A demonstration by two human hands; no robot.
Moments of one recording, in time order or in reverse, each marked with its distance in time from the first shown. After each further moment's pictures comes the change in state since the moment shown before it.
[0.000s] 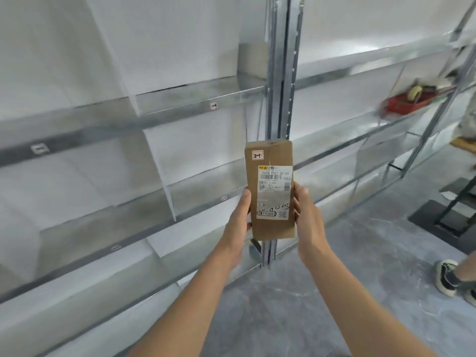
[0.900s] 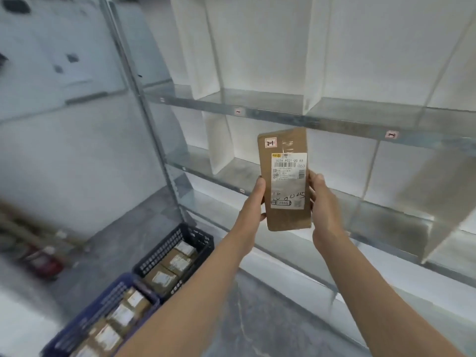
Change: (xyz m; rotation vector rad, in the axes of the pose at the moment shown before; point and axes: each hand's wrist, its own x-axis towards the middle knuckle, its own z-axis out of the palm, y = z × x) left_hand -0.306 0.030 -0.324 -0.091 1.065 0.073; right_hand -0.251 -0.002 0.389 -0.095 -1.046 0.016
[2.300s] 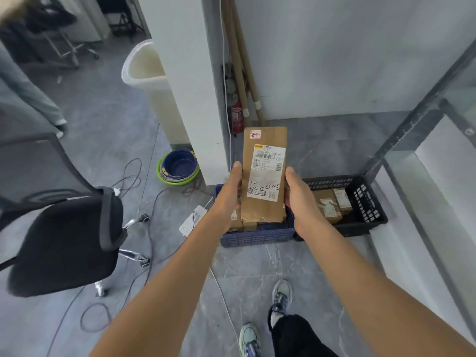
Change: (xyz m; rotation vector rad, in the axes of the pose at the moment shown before) left_hand -0.219 -0.179 -0.536 -0.359 1.092 -0.398; right_hand -0.213 0.220 0.555 -0.424 -1.063 0.487
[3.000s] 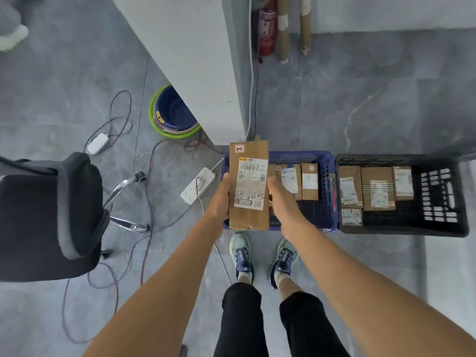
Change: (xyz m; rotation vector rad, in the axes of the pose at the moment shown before) left_hand 0.324 -0.097 -0.061 -0.016 0.250 -0.474; right_hand 0.335 0.100 0.113 -0.234 -0.225 0.378
